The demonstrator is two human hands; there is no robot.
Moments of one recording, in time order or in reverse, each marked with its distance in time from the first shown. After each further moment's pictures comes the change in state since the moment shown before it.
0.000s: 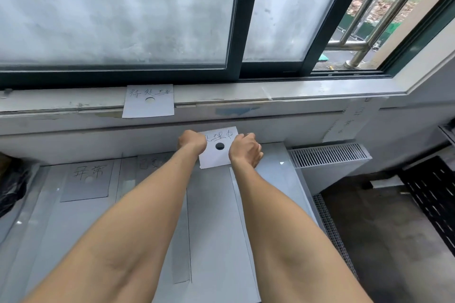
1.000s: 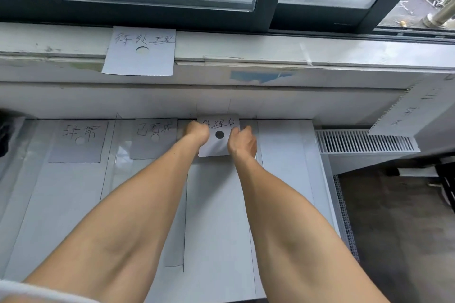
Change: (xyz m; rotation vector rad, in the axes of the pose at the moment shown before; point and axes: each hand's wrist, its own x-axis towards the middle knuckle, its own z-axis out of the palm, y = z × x) left_hand 0.088 -0.068 0.069 -0.024 -0.057 -0.155; right_hand 0.047 0.052 0.108 0.050 -0.310 0.118
